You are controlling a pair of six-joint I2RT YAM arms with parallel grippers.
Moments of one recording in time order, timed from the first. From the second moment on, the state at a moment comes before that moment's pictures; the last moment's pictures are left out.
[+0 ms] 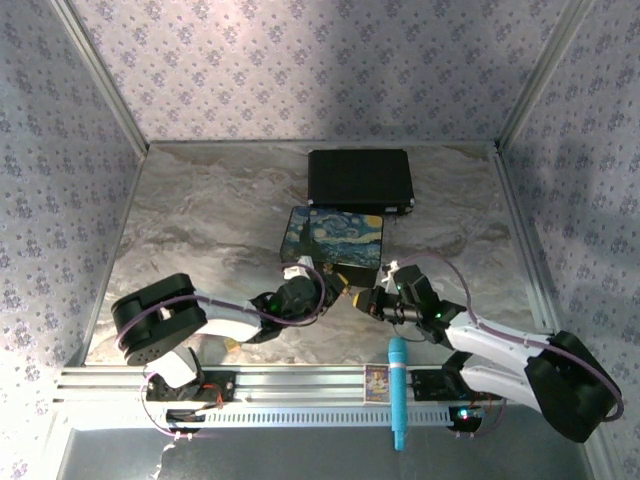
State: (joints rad) left arm -1.12 1.61 0.51 0.73 -0.19 -1.59; right arm 0.68 1.05 0.25 0.19 -0.36 1.02
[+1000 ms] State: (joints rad) left arm -1.11 1.61 0.52 0.59 -0.11 -1.67; right arm 0.91 0.95 0.50 -0.36 -0.01 0.58
